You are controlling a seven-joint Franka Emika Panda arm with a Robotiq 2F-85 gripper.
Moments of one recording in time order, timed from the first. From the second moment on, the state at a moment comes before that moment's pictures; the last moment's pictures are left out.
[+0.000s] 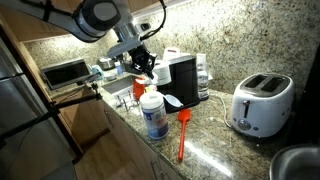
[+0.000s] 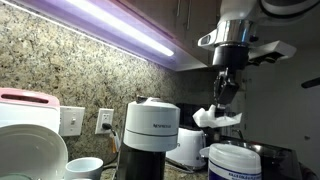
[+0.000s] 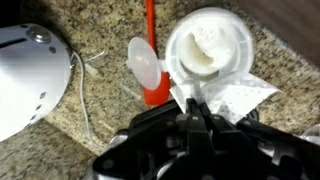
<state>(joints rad) -1.77 -0.33 1.94 -2.04 0.18 2.33 -0.47</state>
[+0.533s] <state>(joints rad) -1.91 -0.44 2.00 -1.94 0.29 1.90 -0.72</state>
